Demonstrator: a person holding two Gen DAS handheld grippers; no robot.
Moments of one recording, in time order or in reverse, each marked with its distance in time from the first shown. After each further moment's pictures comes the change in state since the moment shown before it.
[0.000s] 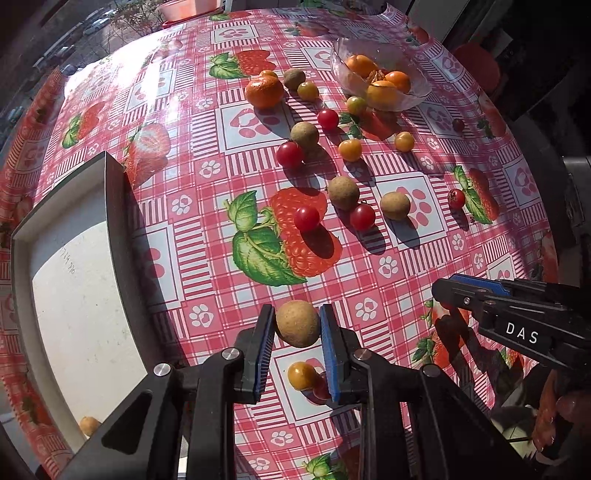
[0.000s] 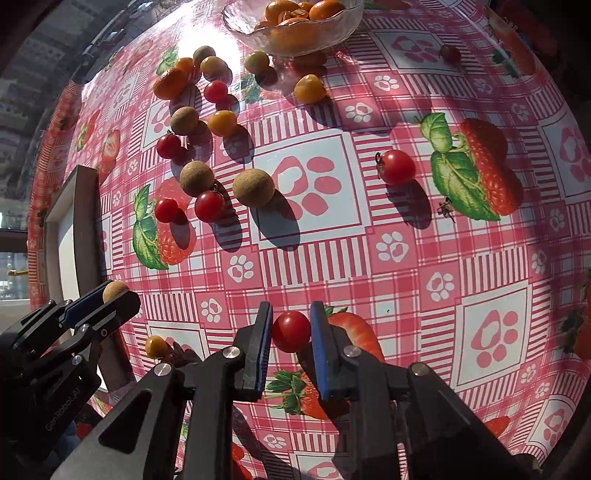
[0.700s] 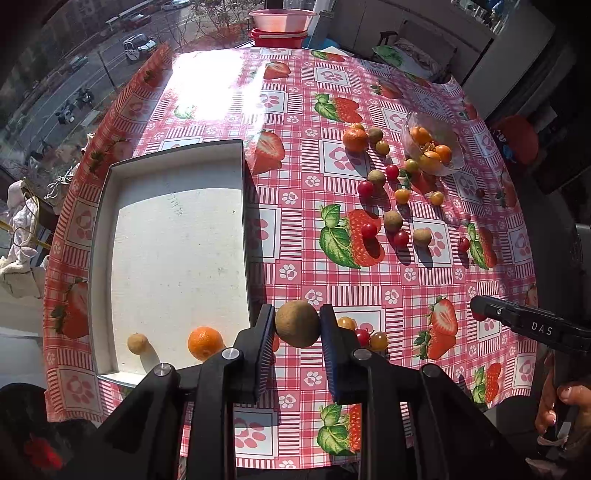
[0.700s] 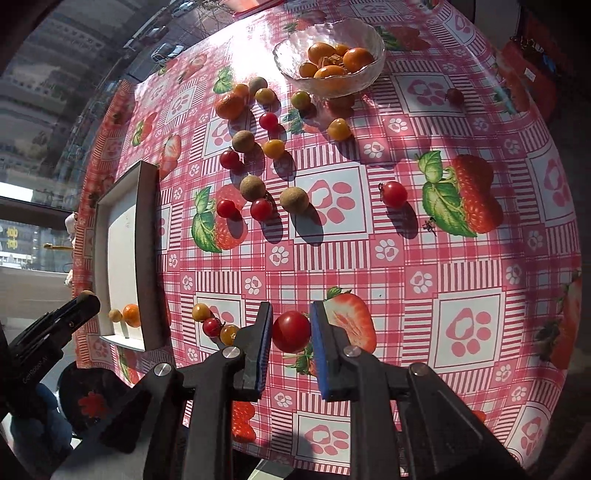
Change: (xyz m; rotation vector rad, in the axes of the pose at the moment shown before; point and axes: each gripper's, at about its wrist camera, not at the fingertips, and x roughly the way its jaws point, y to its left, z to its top) left arm -0.092 0.046 -0.049 -0.260 -0.108 0.073; right arm -0.063 -0.009 -0.021 -0.116 -0.027 0.117
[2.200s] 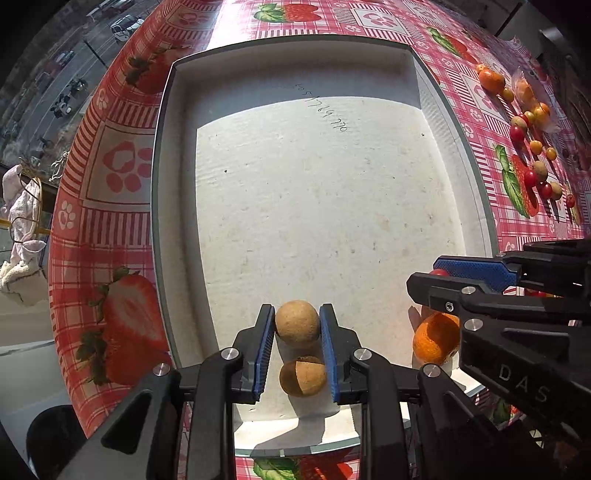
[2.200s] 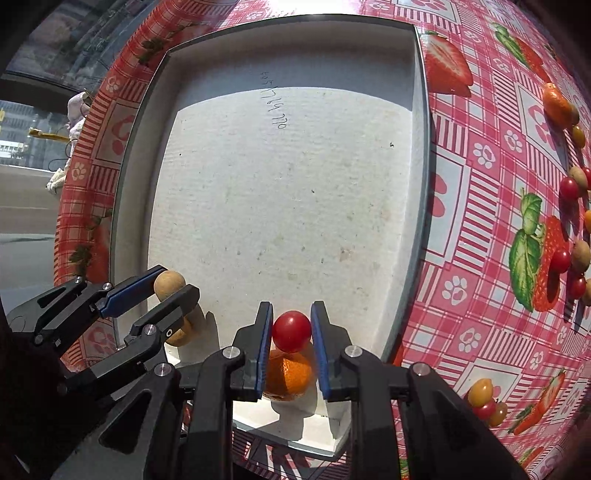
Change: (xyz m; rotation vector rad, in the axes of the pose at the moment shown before) left arm 0.104 0.166 -0.005 0.063 0.196 0.077; right arm 0.185 0.285 0.005 -0.320 0.257 -0.097
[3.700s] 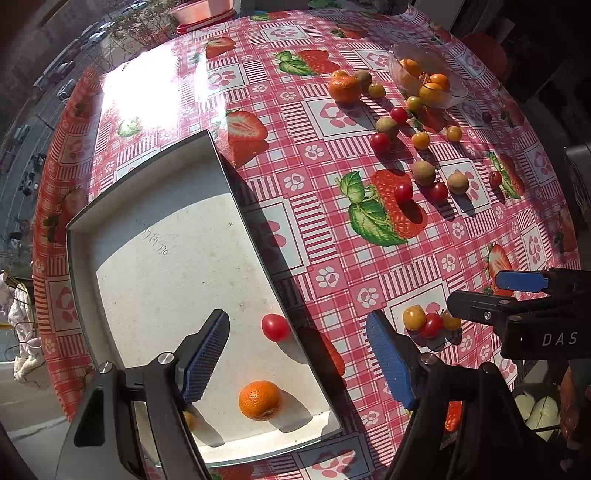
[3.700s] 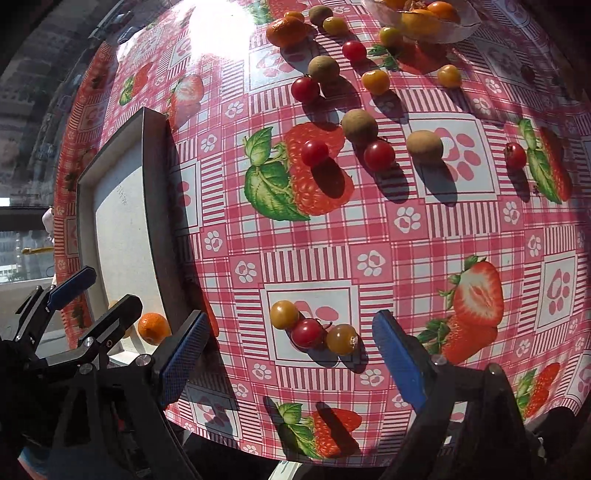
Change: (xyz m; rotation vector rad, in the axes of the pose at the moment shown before) left arm -0.055 -0.146 0.035 0.278 -0.080 -0.038; right arm -0.075 -0.189 -0.082 0.428 -0.111 0.049
